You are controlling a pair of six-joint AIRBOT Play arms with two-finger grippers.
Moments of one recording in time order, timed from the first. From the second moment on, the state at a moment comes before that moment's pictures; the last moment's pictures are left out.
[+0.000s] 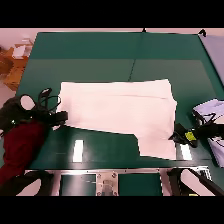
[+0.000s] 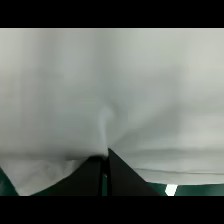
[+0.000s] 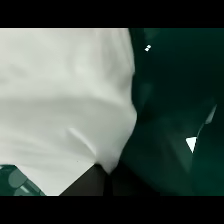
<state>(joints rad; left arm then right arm) -0.06 -1.10 0.73 1.27 -1.08 -1.64 -0.52 -1.02 0.51 -1.19 1.30 1.53</state>
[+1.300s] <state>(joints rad) -0.03 -1.73 1.57 1.09 -1.11 -1.55 -0.34 -1.66 1.32 -0.90 1.06 1.52</state>
